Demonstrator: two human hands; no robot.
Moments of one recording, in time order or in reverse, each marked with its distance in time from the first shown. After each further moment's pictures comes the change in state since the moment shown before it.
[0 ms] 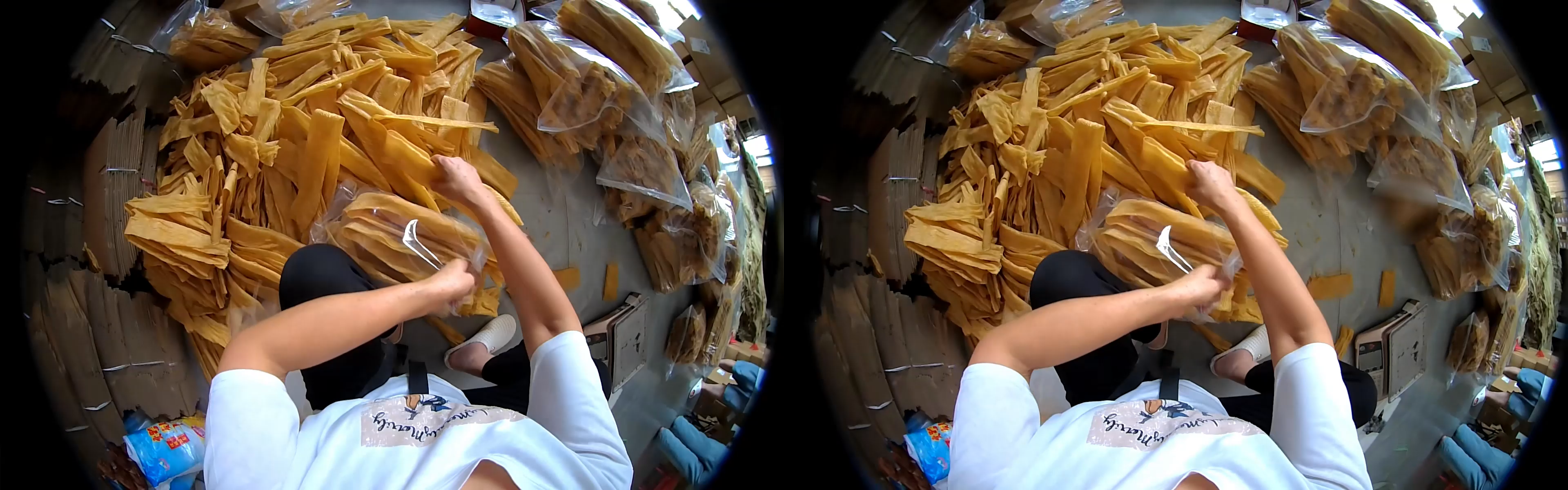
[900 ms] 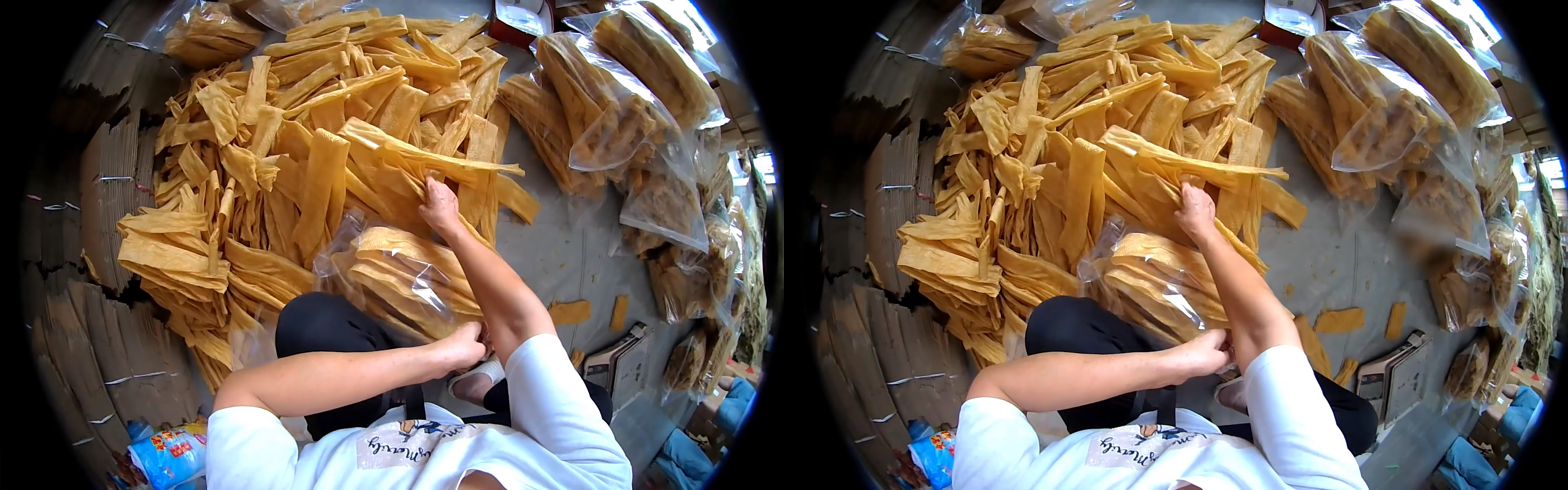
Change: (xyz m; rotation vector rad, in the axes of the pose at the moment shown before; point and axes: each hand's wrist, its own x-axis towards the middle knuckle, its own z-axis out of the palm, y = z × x) left_hand -0.021 0.018 -0.008 -0.038 -0.126 -0.095; right_hand 0.073 0.009 0.106 0.108 0.158 0.087
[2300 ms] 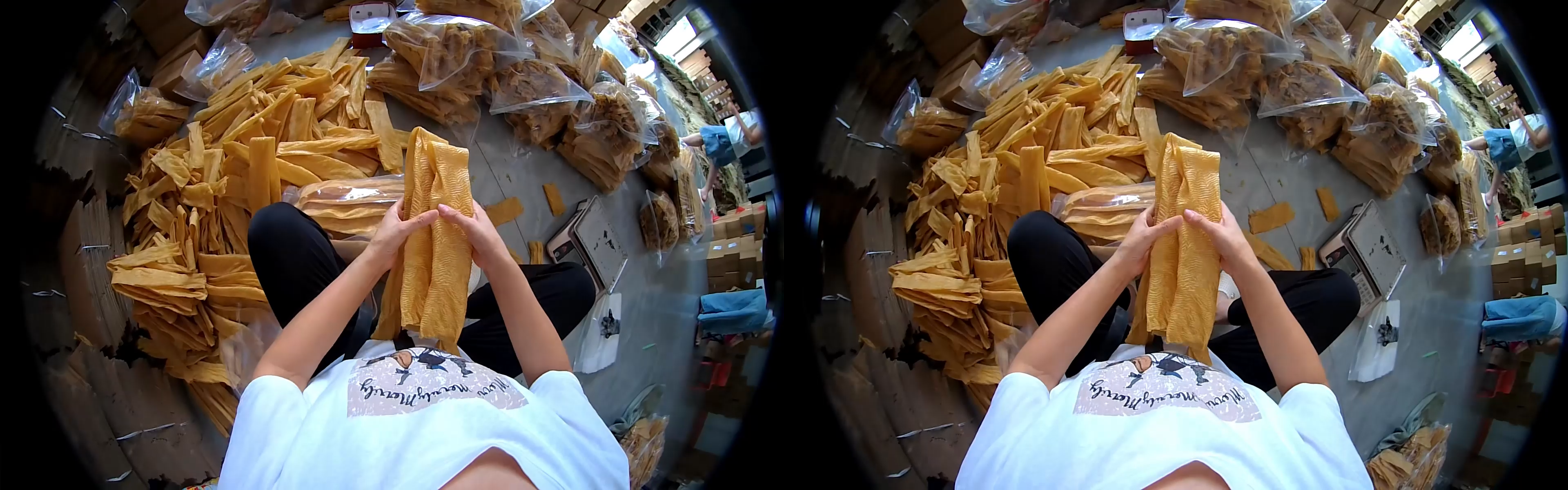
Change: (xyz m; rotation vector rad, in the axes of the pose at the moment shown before) left_hand -0.029 -0.035 0.051 -0.285 -0.176 0.638; right_hand -0.351 -0.053 -0.200 1.427 0.213 0.408
